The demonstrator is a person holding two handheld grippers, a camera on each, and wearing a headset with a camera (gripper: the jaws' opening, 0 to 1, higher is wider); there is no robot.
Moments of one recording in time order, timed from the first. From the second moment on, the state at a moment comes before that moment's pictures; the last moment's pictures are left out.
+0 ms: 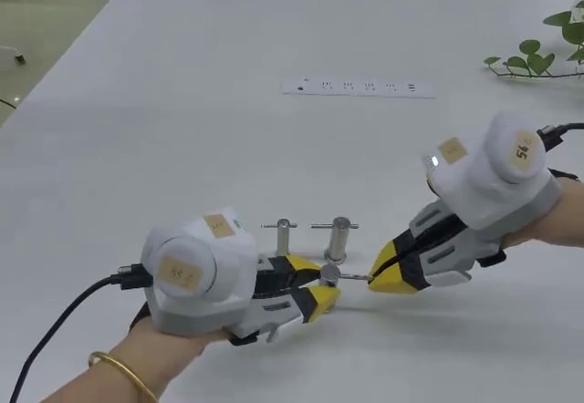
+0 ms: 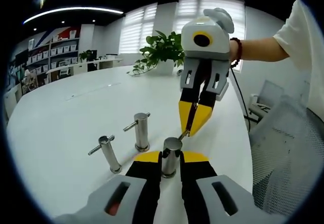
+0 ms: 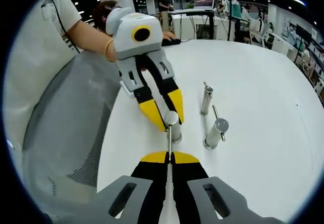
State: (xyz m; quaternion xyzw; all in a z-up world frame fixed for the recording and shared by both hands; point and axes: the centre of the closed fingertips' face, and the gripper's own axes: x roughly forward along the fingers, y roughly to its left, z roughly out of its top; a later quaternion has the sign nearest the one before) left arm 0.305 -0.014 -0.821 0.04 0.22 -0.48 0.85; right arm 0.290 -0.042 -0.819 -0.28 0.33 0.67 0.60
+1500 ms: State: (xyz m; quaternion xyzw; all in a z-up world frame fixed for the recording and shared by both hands) left arm 0.305 -0.014 -0.824 0.02 0.22 -0.50 0.84; right arm 0.293 -0.012 -0.821 -0.31 0.32 0.69 0.57
